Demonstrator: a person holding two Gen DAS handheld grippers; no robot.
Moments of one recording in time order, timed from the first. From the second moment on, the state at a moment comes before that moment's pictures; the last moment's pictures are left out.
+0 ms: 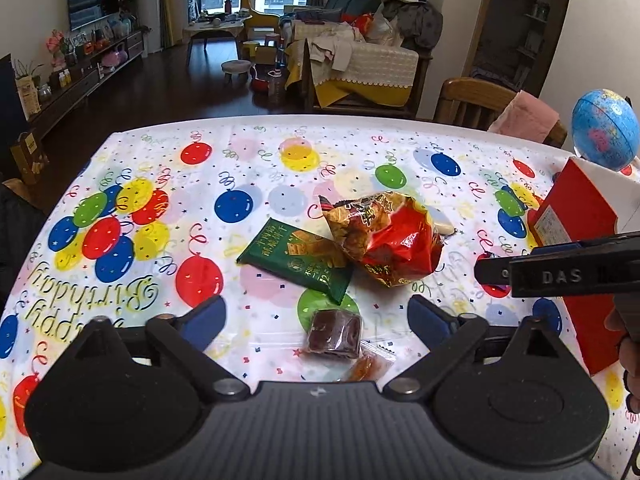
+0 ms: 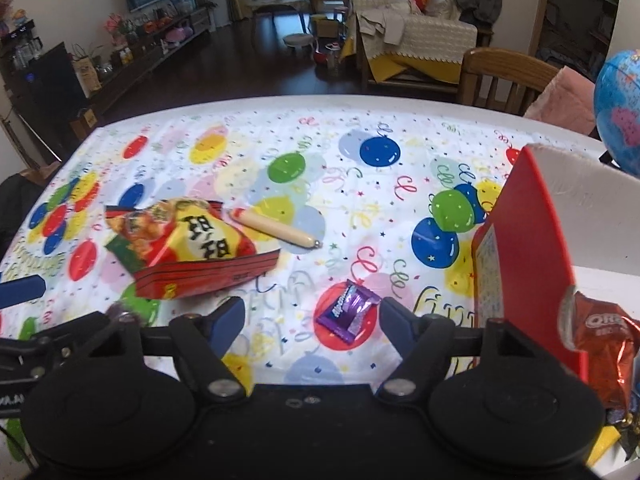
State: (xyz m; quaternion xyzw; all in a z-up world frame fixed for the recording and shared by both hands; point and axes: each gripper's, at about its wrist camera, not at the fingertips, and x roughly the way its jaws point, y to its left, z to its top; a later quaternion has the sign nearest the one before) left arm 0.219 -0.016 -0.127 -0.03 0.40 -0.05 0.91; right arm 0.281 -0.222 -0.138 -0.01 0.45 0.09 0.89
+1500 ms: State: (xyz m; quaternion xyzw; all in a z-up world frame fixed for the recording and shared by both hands) left arm 0.216 -0.023 -0.129 -0.04 0.42 -0.06 0.90; right arm 0.260 -0.238 -0.117 0.04 0.44 0.07 0.90
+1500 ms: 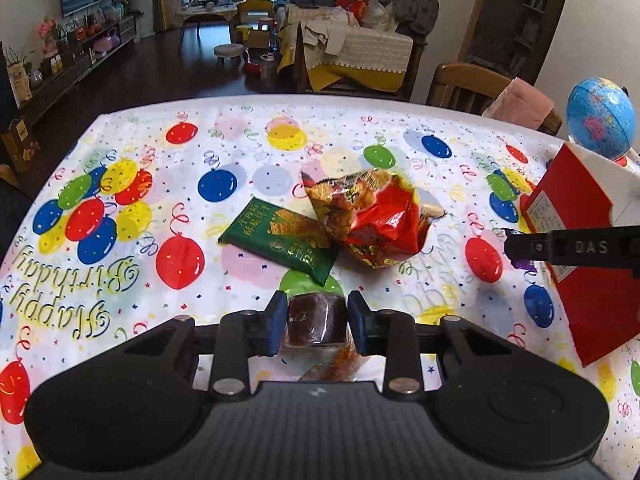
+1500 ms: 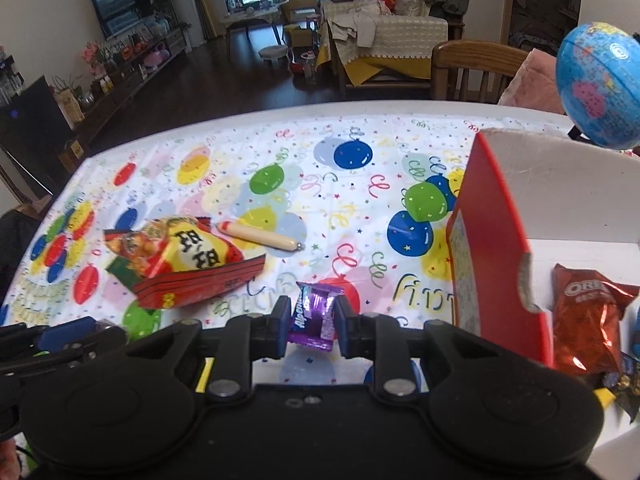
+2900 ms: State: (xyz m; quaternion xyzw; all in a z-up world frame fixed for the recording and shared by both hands) left arm 0.147 -0.196 -0.016 0.02 0.34 -0.19 0.92; right arm 0.137 -0.380 -0.016 0.06 0.36 0.04 0.93
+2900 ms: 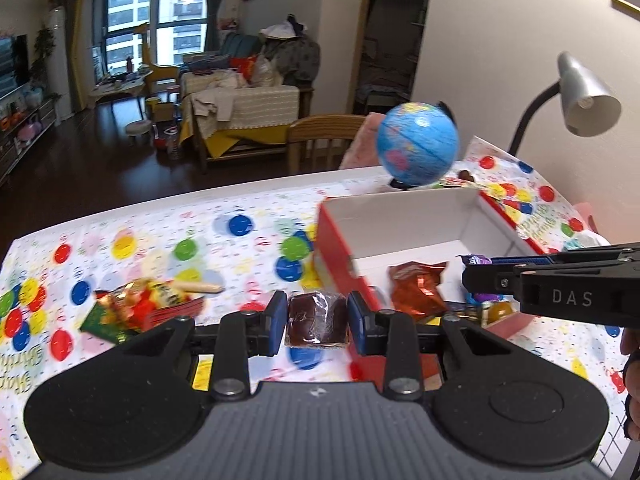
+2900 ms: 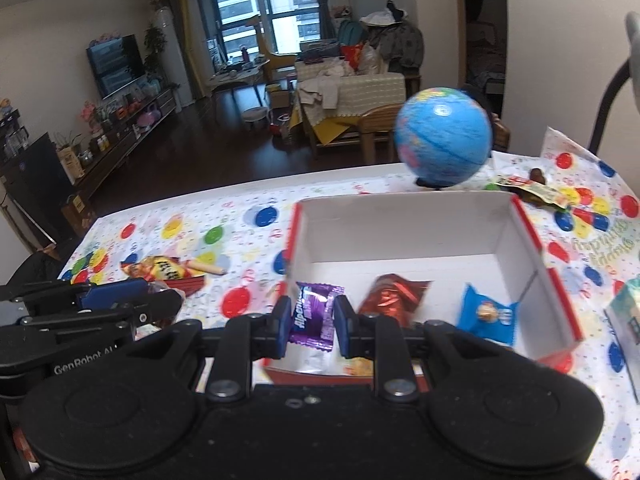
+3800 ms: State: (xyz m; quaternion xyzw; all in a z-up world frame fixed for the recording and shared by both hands) left arm 0.195 -0.335 -0.058 0.08 0.39 -0.22 0.89; right arm 0.168 -0.508 -0.075 0.07 0.42 -0.04 0.90
